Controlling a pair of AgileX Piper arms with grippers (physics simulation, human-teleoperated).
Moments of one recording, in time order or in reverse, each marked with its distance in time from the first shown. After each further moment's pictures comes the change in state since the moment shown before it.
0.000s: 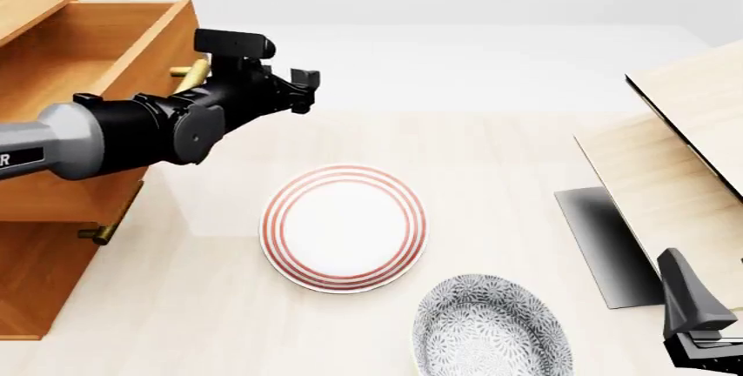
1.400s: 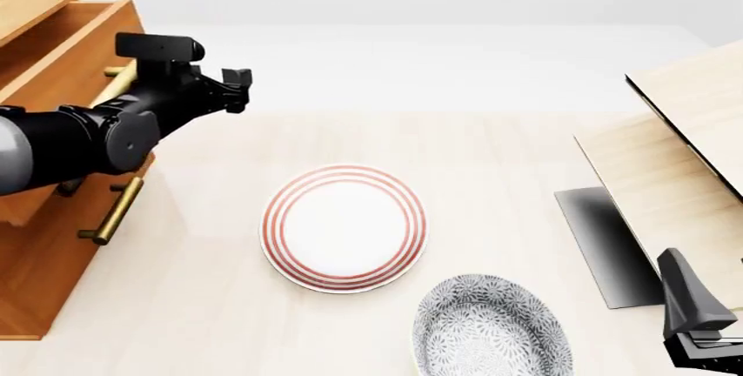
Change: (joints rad) left arm 0.184 -0.095 0.127 -0.055 0.044; right arm 0.000 0.000 0.000 0.000 0.000
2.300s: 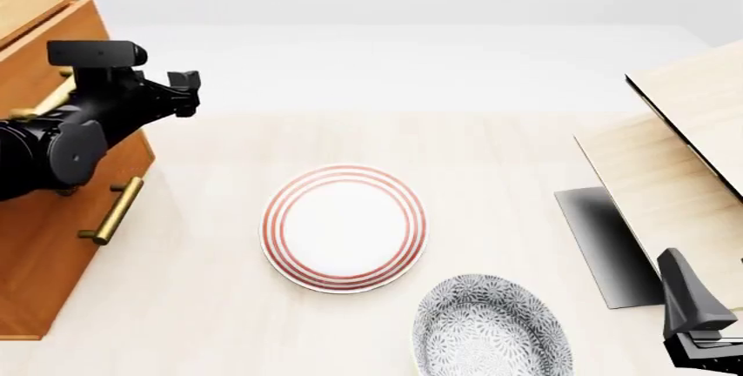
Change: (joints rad) left arm 0.133 -0.100 0.102 -0.013 0.005; right arm 0.000 0.000 0.000 0.000 0.000
